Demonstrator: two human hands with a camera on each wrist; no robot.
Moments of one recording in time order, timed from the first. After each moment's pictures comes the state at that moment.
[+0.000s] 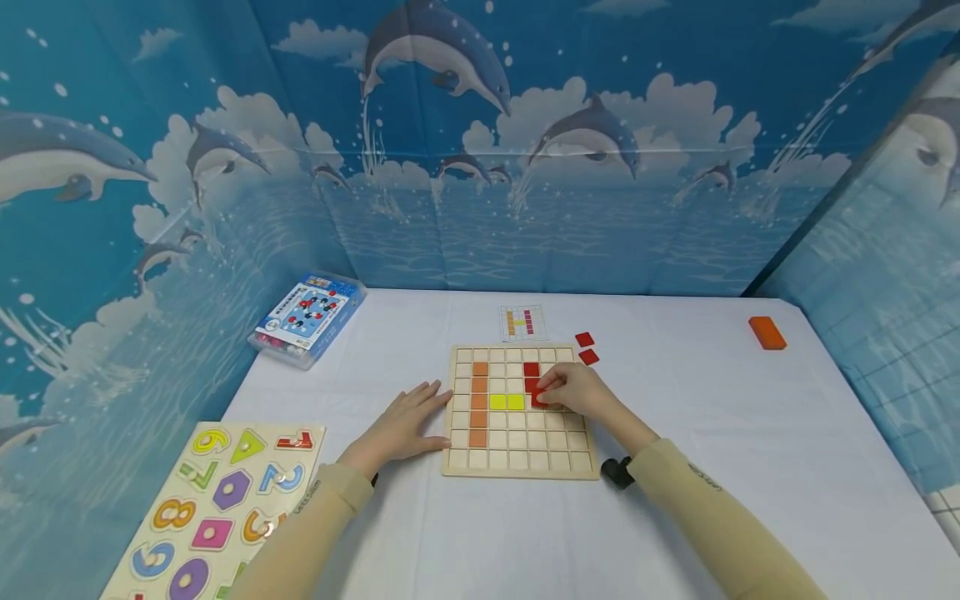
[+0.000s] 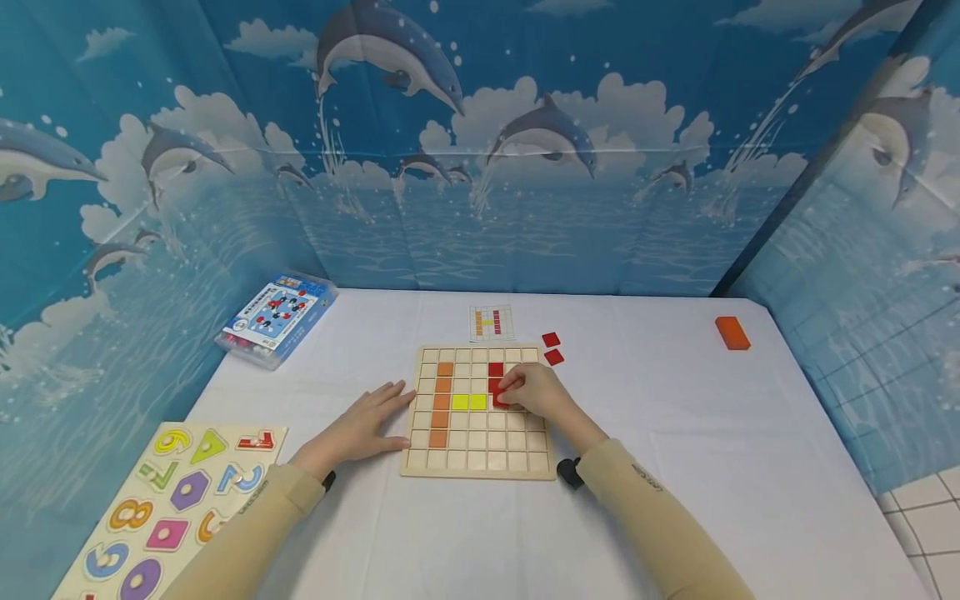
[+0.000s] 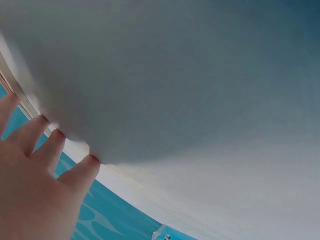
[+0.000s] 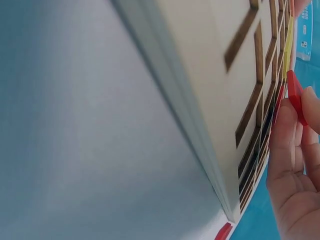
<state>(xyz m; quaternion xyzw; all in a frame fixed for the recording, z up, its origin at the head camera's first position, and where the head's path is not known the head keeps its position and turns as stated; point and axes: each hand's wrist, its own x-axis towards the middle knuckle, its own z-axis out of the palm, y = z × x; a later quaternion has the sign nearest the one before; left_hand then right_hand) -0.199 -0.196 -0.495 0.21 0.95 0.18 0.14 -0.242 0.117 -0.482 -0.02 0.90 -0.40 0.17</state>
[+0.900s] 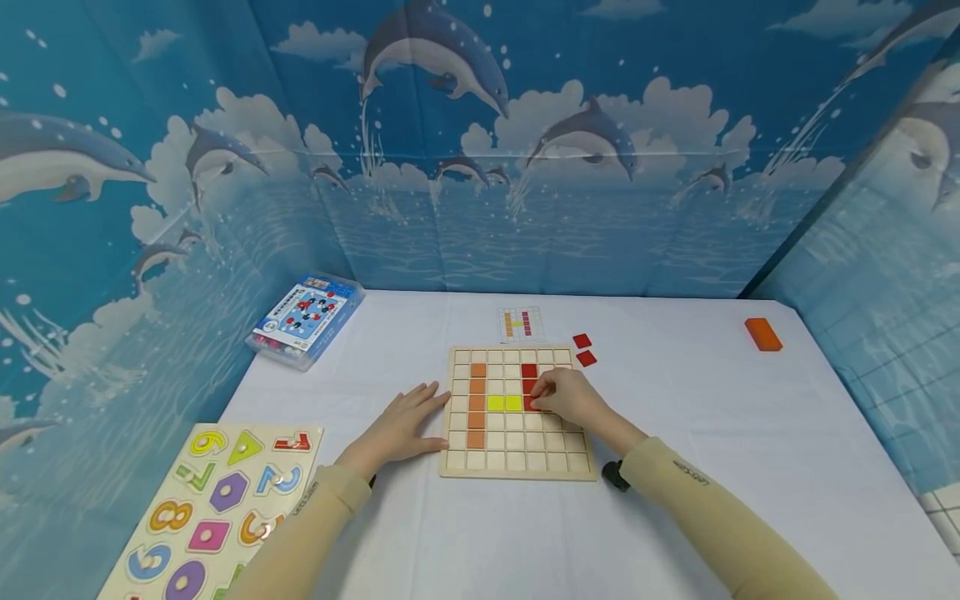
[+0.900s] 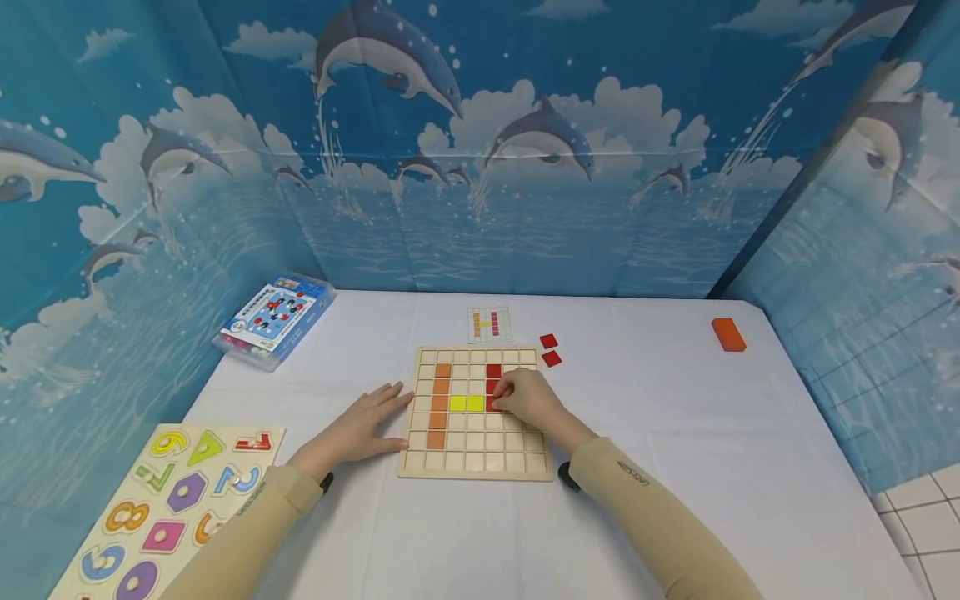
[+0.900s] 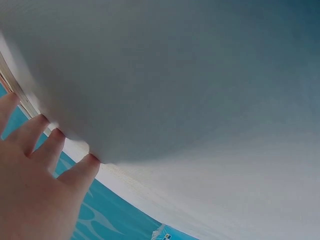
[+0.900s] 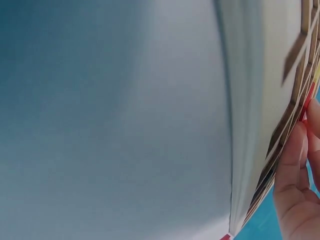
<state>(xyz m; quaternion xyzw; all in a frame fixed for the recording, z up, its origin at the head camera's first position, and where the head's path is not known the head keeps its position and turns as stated) -0.199 -0.195 -0.494 0.20 0.95 0.18 0.14 -0.237 0.111 -0.487 -0.09 0.93 -0.35 0.13</state>
